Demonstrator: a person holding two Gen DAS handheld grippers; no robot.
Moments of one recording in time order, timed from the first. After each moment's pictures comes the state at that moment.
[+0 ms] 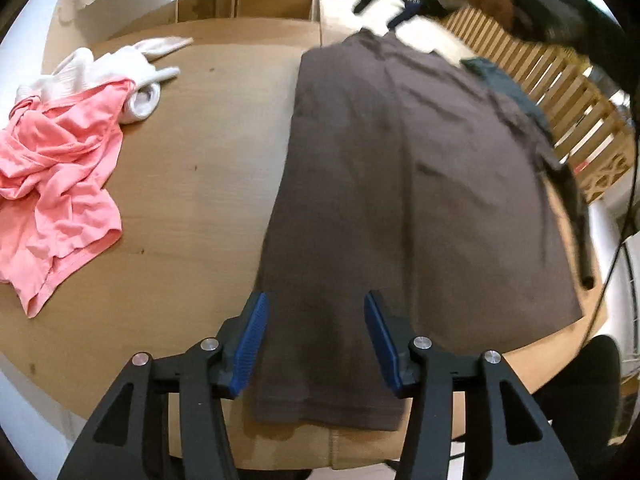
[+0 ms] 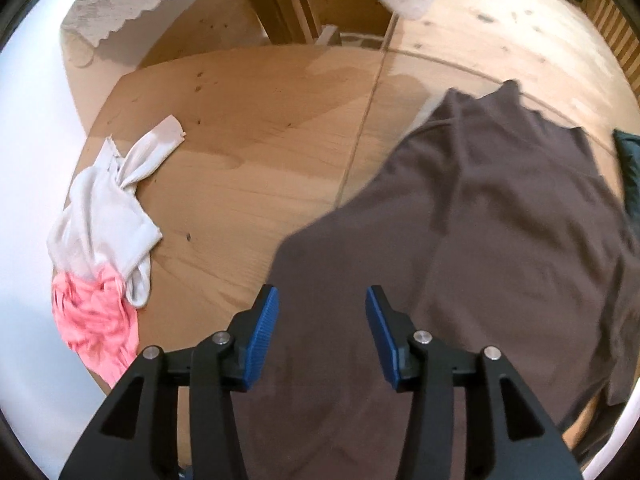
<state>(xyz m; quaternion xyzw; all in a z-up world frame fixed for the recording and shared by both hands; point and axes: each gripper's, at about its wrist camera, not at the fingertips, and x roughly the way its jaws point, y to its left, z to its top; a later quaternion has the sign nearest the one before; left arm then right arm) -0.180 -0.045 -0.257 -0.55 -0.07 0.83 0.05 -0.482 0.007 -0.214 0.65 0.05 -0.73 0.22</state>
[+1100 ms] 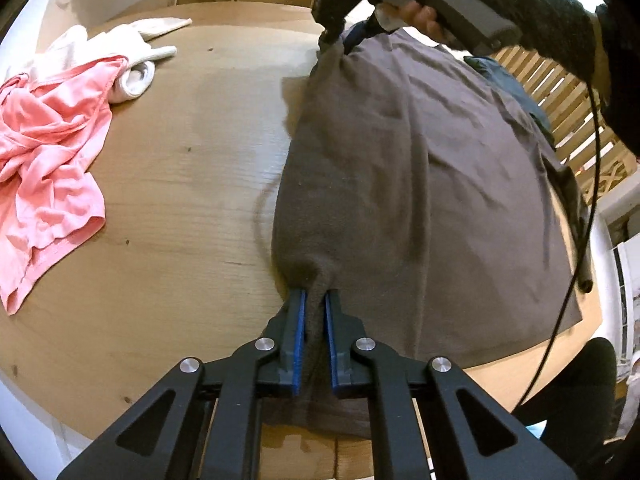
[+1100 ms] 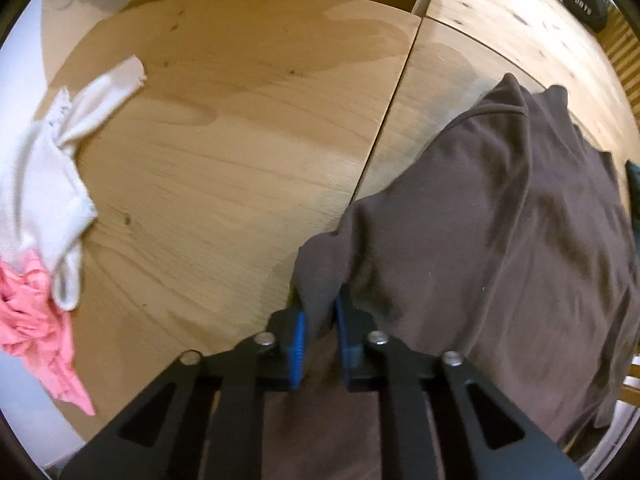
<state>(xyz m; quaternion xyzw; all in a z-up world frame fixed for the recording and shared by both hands) -0.187 -0.053 -0.262 -0.54 -0.11 0.83 0.07 -0.469 -0.029 -0.258 0.64 0.14 -0.72 0.21</state>
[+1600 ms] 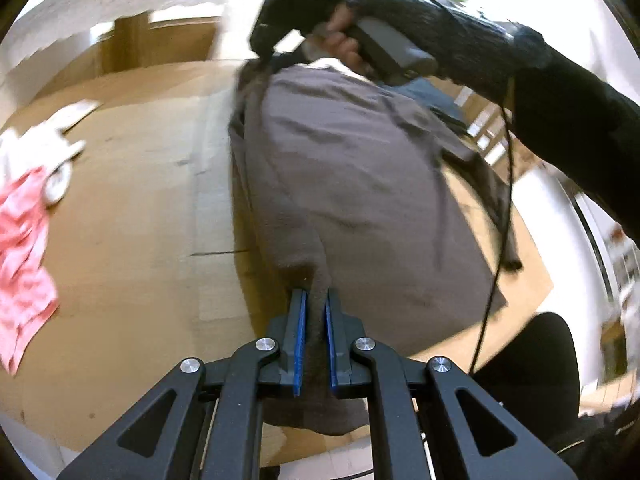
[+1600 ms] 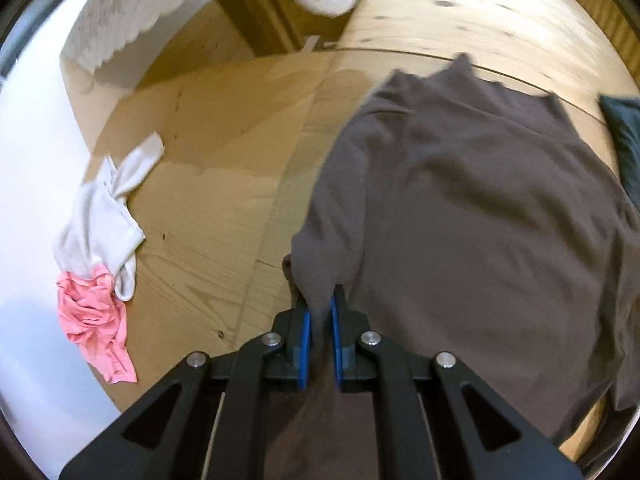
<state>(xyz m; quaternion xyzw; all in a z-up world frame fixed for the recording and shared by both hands) -0.180 0.050 -0.187 -0.49 -0.04 0.84 0.21 -0.473 0.121 -0.197 0.62 0.00 -0.74 0.24</state>
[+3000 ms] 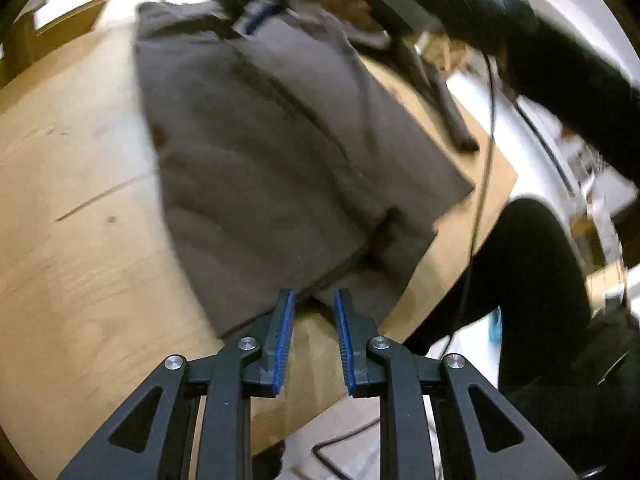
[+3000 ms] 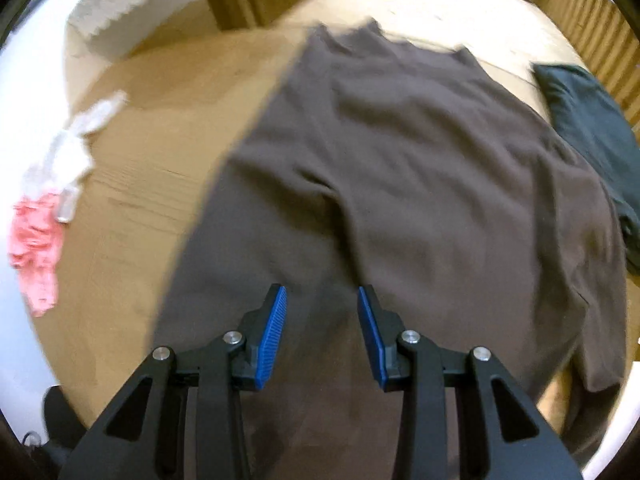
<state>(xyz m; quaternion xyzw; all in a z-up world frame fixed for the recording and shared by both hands) -0.166 0.071 -0.234 -0.55 -0.01 0.78 0.31 -0.449 0.208 -0.218 0.58 0.08 -0.77 0.24</state>
